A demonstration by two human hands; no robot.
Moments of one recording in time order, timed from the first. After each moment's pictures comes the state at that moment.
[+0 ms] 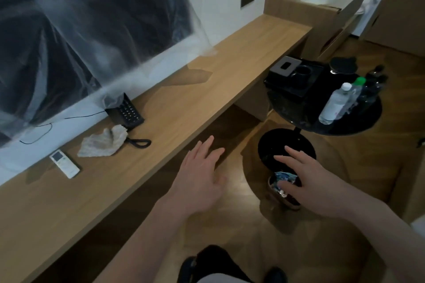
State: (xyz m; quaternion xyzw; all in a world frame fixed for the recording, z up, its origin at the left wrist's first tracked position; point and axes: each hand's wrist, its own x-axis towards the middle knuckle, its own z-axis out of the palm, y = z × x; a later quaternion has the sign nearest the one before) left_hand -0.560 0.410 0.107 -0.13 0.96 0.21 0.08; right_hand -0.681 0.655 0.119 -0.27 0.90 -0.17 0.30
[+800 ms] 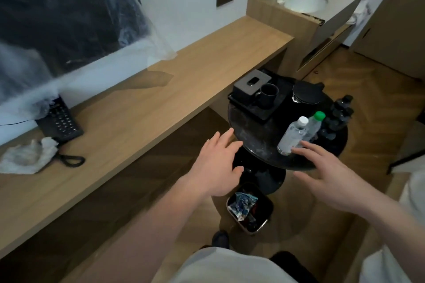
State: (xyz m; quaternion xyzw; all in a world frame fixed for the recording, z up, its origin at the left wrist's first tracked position) left_hand -0.842 0.541 0.084 -0.09 0.96 0.23 0.10; right_hand -0.950 0.793 0.113 -0.25 0.93 -0.14 0.25
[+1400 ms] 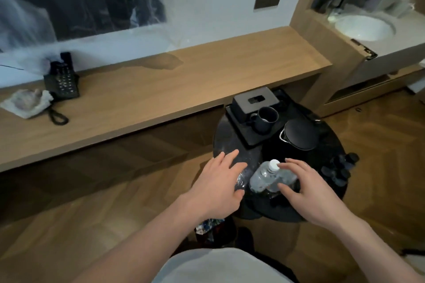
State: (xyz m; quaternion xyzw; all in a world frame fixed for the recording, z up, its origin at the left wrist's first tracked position) left_hand -0.999 0.666 0.045 -0.21 0.94 0.25 0.10; right_hand -1.185 0.843 0.043 -0.41 0.87 -0.14 0.23
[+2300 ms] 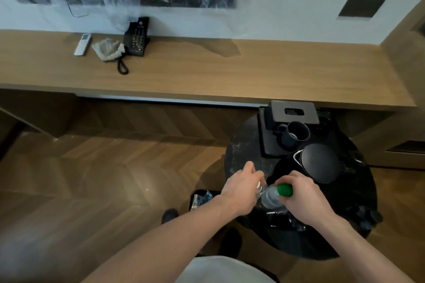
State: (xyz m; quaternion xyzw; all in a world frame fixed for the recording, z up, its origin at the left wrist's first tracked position) left_hand -1.108 0.744 -0.022 -0.43 0.85 0.31 0.05; right_hand -1.288 0.812 0.001 -0.57 0.77 -0.04 0.28
